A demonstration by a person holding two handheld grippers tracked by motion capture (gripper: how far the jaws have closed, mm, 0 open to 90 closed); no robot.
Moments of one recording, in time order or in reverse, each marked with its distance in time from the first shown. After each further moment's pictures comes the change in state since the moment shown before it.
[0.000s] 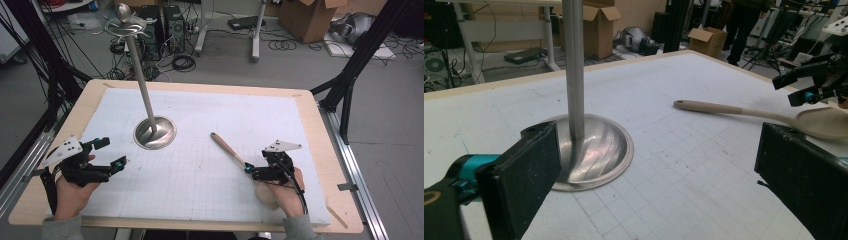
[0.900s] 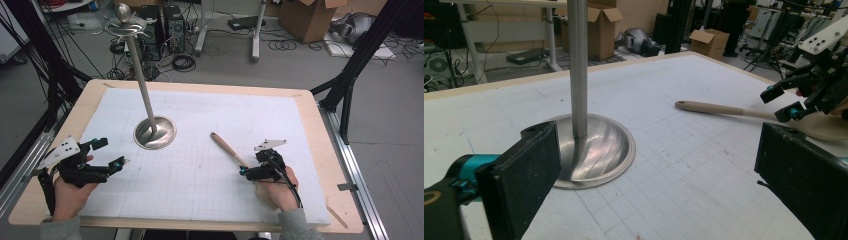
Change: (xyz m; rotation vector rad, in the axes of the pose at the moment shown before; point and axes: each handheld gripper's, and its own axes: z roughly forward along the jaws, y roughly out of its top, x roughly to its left) left arm 0.001 -0.001 -0.003 -0.002 0.005 -0.002; right arm 0.002 0.002 0.028 0.144 0.021 -0.041
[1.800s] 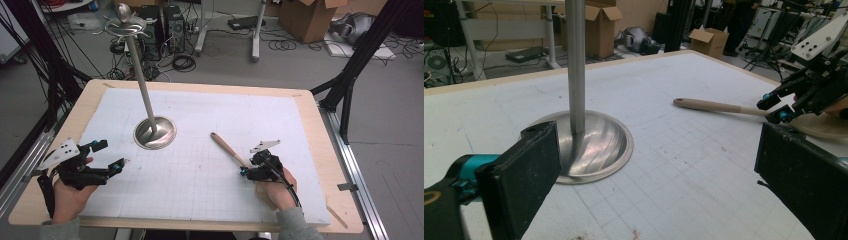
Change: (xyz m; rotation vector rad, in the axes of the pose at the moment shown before) left arm -0.004 -0.003 -0.004 0.002 0.002 -0.003; right arm 0.006 0.000 0.006 0.080 0.005 -0.046
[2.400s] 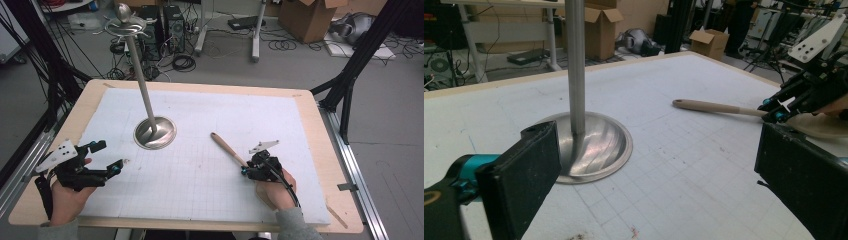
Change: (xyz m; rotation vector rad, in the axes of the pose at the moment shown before) left arm -0.002 0.001 -0.004 -0.011 -0.005 0.003; right arm 0.002 0.000 0.000 0.013 0.017 0.009
